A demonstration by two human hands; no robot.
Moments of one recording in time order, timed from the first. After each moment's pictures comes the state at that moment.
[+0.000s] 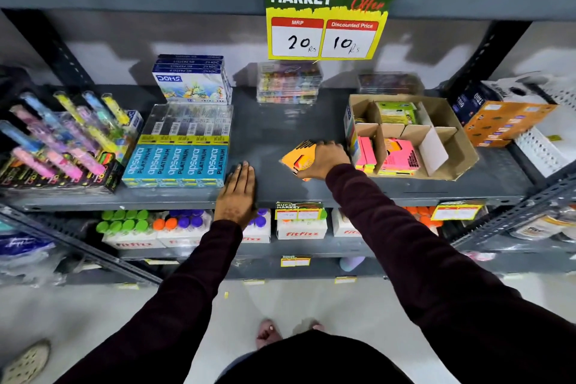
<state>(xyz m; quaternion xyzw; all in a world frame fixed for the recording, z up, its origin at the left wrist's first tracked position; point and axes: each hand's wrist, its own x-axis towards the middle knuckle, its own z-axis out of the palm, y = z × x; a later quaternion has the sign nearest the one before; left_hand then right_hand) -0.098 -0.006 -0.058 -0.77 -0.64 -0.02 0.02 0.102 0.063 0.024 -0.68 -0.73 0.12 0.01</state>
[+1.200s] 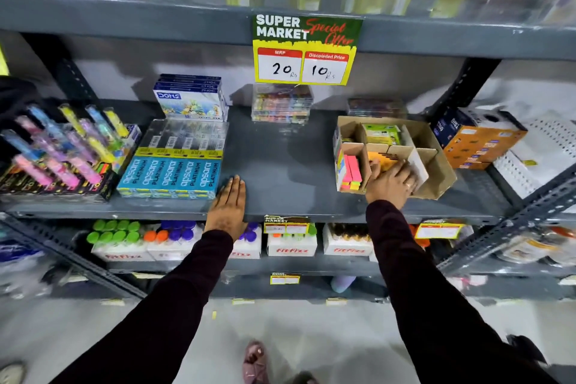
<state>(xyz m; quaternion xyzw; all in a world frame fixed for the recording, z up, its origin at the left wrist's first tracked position) -0.091 -0.017 -0.052 -0.75 -0.67 0.03 -0.02 0.218 0.039 -0.004 -0.85 -0.46 0.04 0.27</state>
